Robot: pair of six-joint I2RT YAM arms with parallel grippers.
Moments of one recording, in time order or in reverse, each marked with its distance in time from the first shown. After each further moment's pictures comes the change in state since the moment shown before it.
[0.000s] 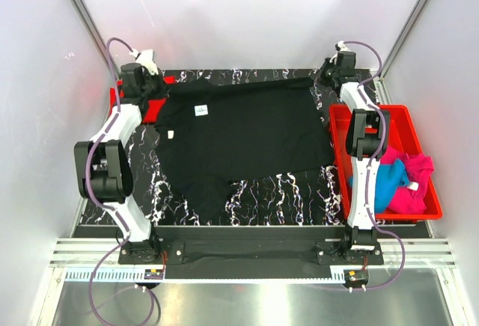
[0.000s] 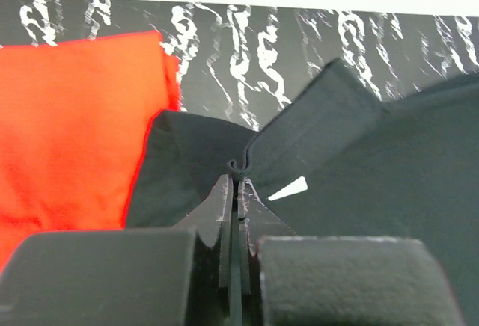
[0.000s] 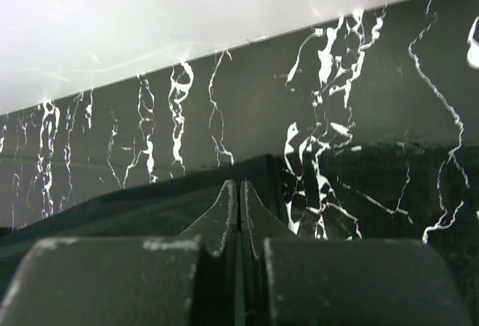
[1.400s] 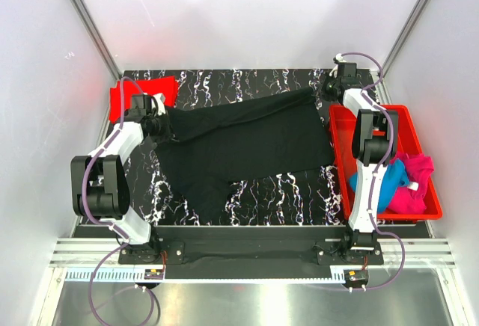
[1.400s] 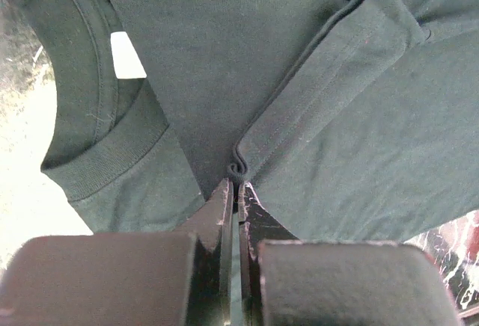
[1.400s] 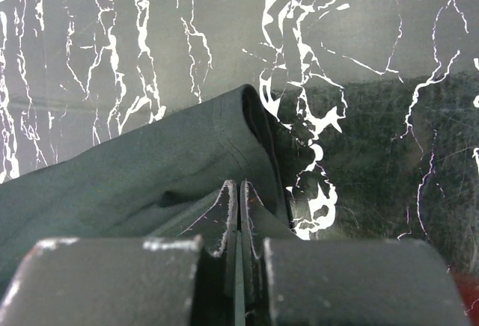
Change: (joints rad) left arm -0.028 -0.175 -0.285 -0.437 0.043 -0.106; right arm -0.001 -0.196 -0.323 -0.055 -0.006 -0.069
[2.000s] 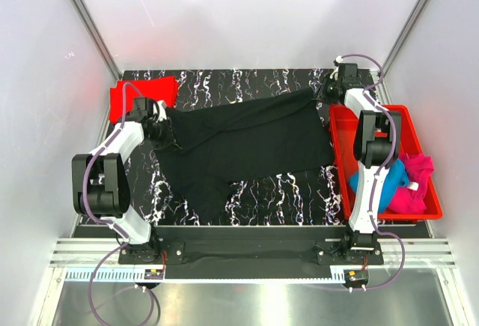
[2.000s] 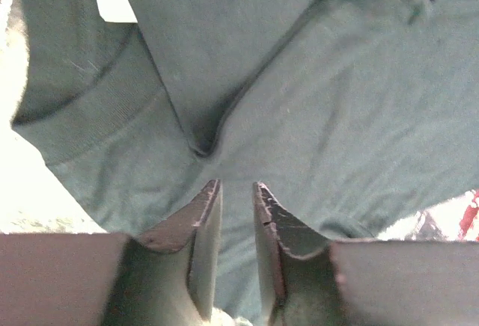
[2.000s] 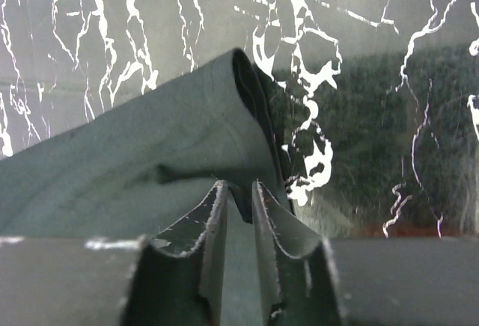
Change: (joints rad) left arm -0.008 0.015 0.000 -0.107 0.003 -0.026; right arm 0.000 -0.049 -0.045 -0.066 0.007 -0.013
